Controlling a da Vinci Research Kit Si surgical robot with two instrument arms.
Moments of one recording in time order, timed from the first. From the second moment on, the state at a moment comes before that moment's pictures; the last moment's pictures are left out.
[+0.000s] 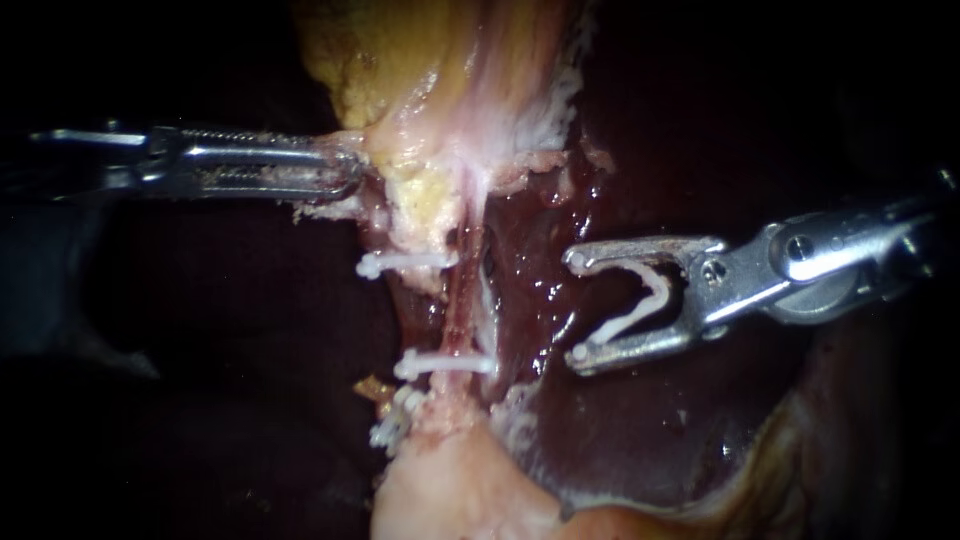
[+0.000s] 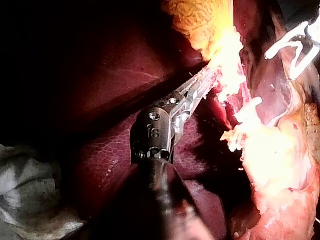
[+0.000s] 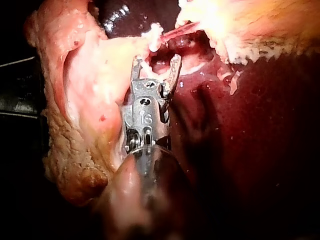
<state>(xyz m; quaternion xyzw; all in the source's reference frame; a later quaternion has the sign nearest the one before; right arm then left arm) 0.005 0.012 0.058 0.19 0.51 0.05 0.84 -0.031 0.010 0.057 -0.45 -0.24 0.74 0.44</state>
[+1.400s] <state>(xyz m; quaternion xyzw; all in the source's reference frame) 0.016 0.008 0.064 0.31 0.49 0.19 0.79 -0.026 0.012 0.049 -0.46 -0.23 0.73 0.46</state>
